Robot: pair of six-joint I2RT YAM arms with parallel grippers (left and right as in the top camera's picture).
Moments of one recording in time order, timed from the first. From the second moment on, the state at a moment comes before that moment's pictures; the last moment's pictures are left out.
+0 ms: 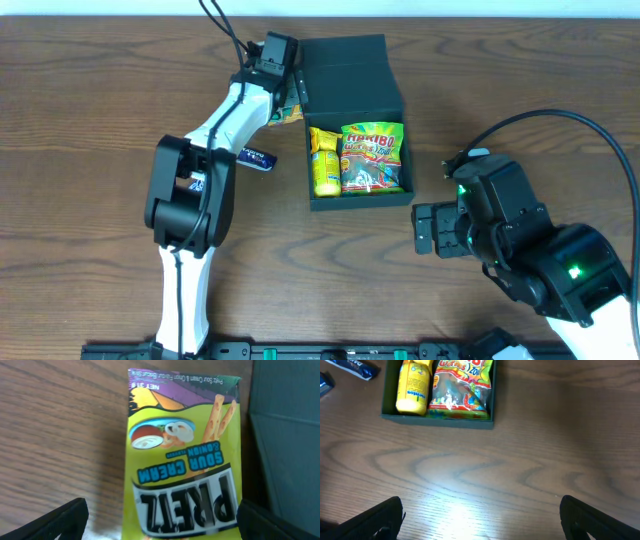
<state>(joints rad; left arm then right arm) -0.31 2.27 1.73 -0.49 -0.20 -0.49 0.52 1.04 1.26 -1.29 0.12 0.37</state>
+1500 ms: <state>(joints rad) -0.31 2.34 1.78 -0.48 -0.21 -0.51 0.52 1.04 1.26 -1.29 0.12 0.37</state>
